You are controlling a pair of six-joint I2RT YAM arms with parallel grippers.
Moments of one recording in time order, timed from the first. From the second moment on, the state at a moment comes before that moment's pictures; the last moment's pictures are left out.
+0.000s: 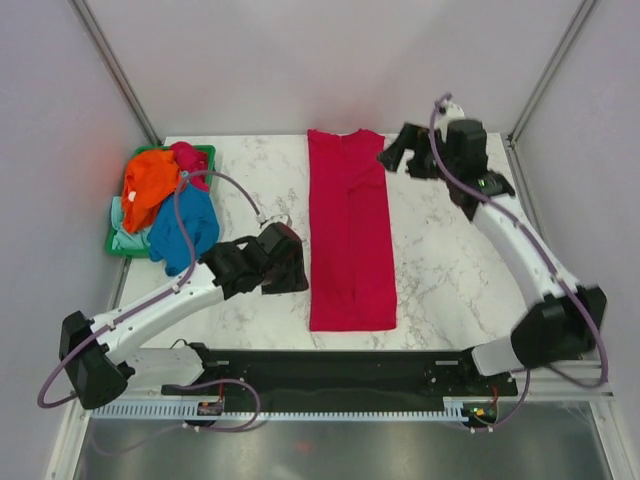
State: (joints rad) left arm -0.89 1.19 1.07 -0.87 -0.19 -0.87; right arm 0.25 1.54 1.46 -0.26 -0.27 0.48
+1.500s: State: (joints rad) left arm -0.91 1.25 0.51 -0.25 0.03 -0.93; right arm 0.55 0.96 0.32 -0.32 -0.13 0.82
